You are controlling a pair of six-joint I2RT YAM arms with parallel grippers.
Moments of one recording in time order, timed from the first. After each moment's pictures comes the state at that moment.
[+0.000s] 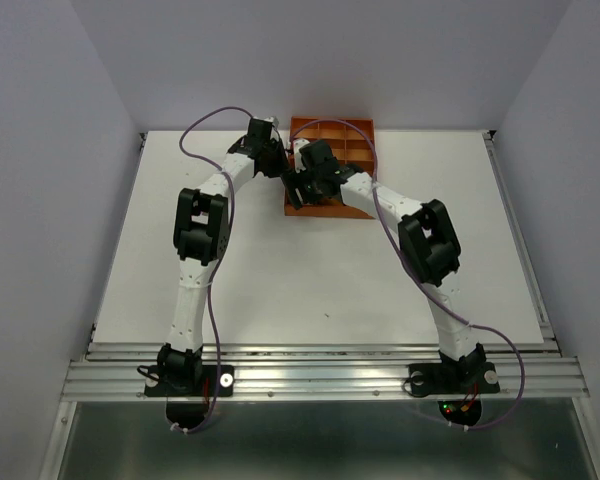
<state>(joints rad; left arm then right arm) -0.29 2.46 2.11 -0.40 0.22 -0.50 0.62 2.27 1.93 -0.42 -0.03 0.05</state>
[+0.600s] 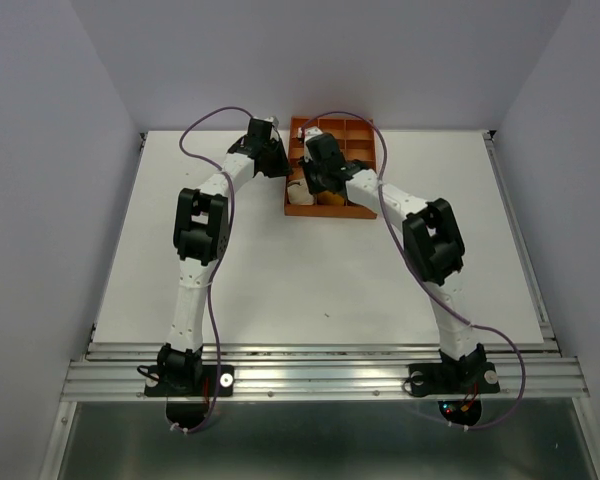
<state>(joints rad) -0.29 2.46 2.11 -0.40 0.23 -0.50 0.59 2.25 1.92 -0.37 0.14 0.10</state>
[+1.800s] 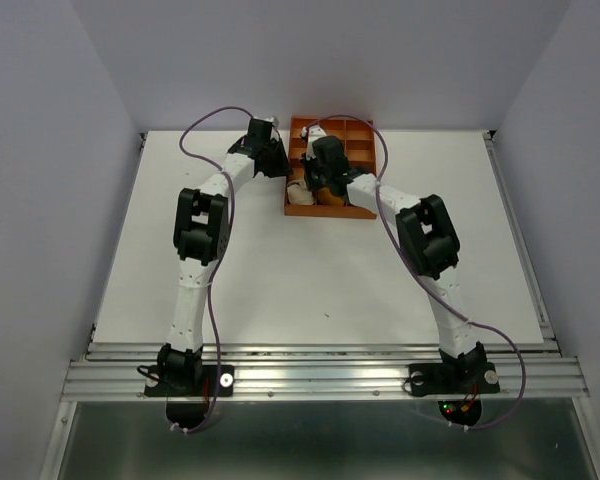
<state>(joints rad) -0.29 2.46 2.11 -0.40 0.22 -0.50 0.55 2.34 1.90 -0.12 -0.01 0.10</state>
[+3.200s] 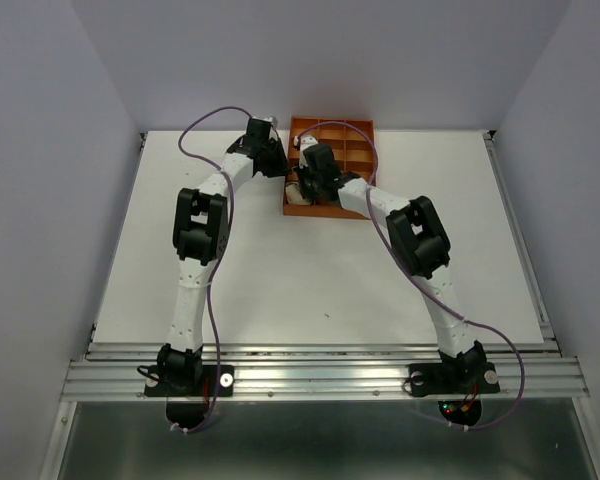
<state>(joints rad) -0.29 2.46 2.11 -0.40 0.23 -0.50 0.58 2.40 1.93 -0.14 0.03 0.11</state>
